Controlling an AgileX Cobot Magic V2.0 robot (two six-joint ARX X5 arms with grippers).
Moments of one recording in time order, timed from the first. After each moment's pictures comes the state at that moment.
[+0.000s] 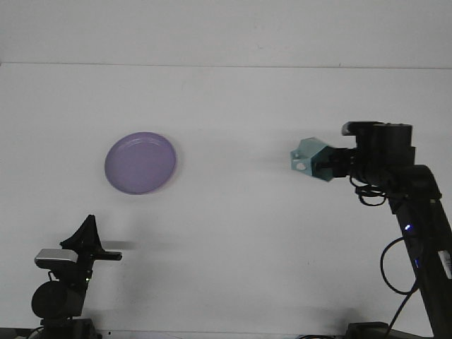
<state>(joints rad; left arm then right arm) 0.05 0.01 0.03 0.15 0.07 -0.04 0.06 1.36 1.36 -0.85 -0.28 0.08</state>
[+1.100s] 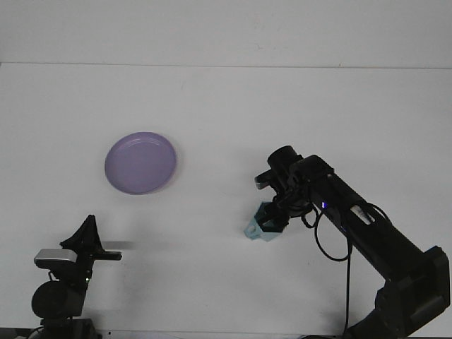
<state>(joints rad) 0.05 0.01 0.03 0.15 0.07 -0.07 0.46 1.68 1.40 -1.20 -0.11 -0.02</state>
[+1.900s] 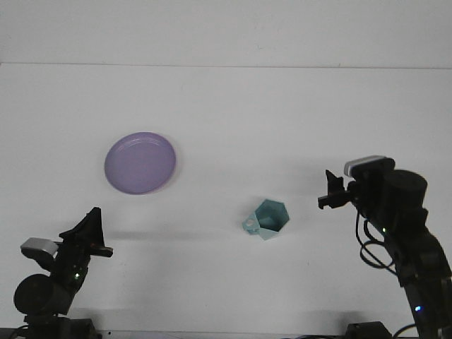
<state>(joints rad) 0.04 0.20 0.30 0.07 0.26 -0.44 0.05 0.91 0.93 -0.48 -0.21 -0.04</state>
